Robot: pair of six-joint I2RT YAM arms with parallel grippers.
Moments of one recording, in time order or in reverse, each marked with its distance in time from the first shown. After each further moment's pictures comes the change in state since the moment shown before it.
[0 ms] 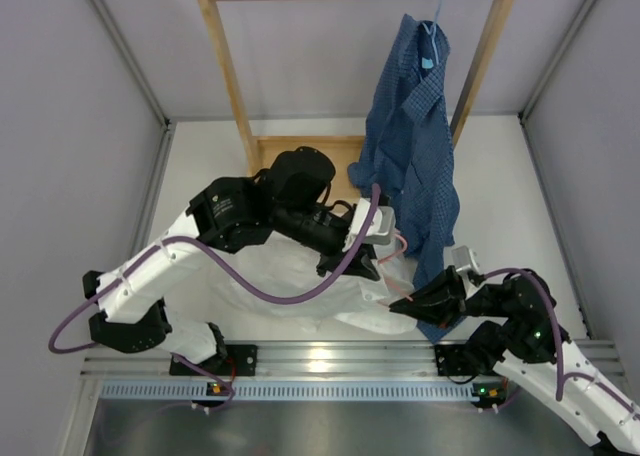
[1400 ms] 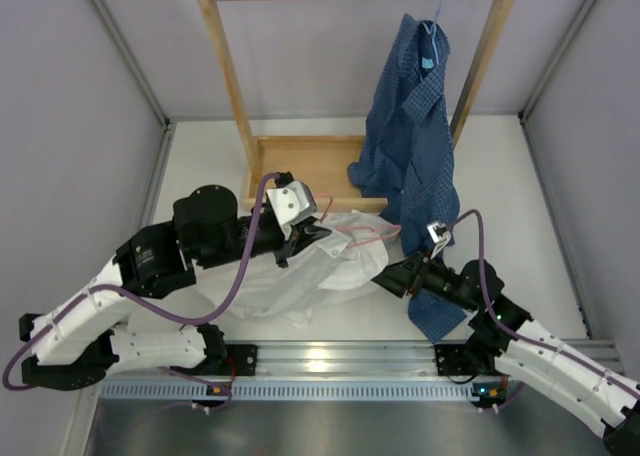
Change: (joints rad) left arm 0.008 -0.465 -0.478 0.364 -0.612 -0.214; right arm 0.000 0.276 -0.181 0.138 0.480 0.516
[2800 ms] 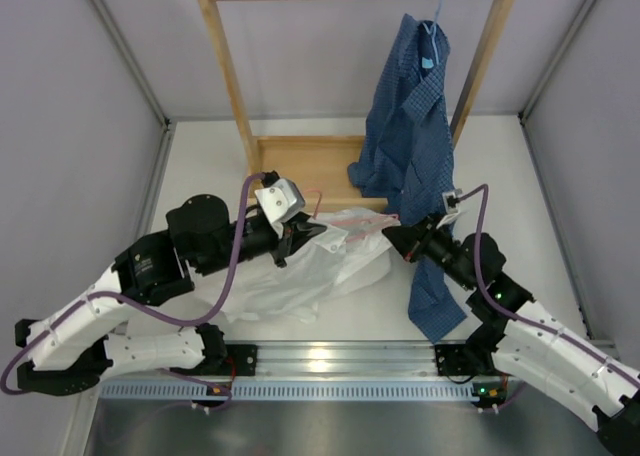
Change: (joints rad) left arm 0.000 -0.043 -0.086 0.103 -0.094 -0.054; right arm -0.055 0.173 0.188 0.014 0.253 -0.165
